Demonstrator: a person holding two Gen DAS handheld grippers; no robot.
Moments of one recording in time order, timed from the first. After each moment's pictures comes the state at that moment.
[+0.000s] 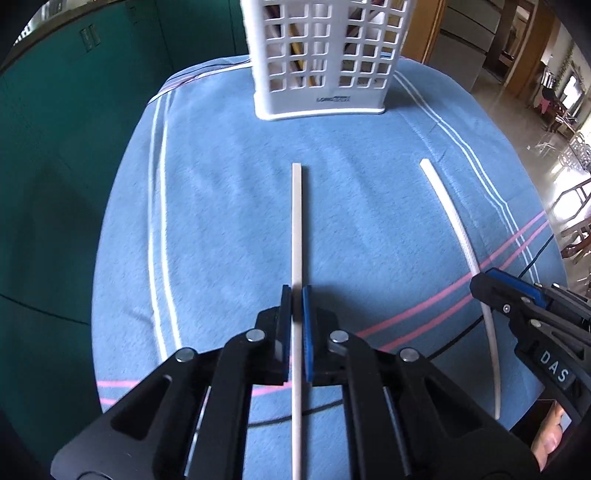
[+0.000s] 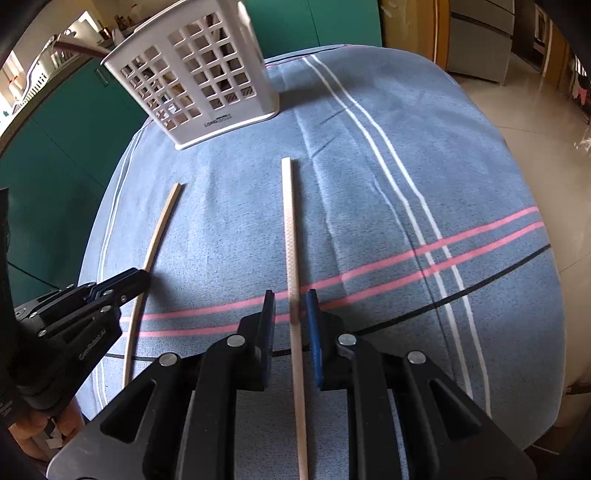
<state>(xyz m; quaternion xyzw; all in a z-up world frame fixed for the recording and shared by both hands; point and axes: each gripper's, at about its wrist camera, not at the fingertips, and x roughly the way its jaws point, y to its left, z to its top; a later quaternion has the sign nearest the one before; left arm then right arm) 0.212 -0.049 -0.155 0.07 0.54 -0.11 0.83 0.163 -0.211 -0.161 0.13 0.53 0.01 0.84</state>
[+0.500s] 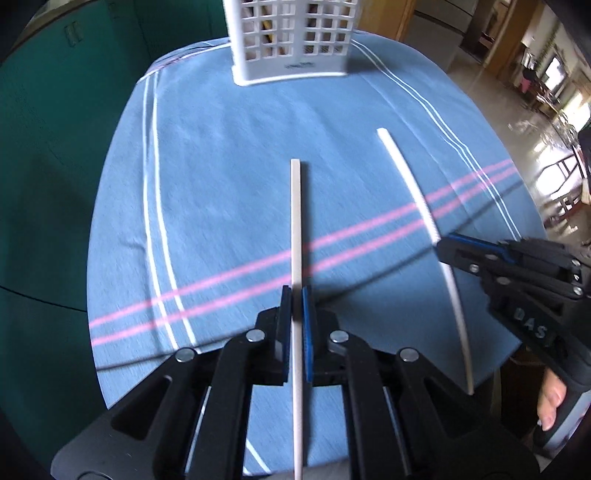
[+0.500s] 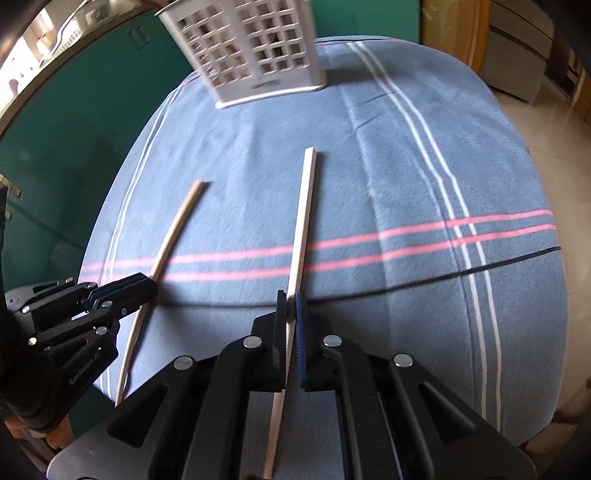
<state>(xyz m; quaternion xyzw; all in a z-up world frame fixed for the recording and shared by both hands) 0.159 -0.041 -0.147 0.08 0.56 -0.16 0.81 0.135 -0.185 -0.160 0.08 0.56 0.07 0.82</state>
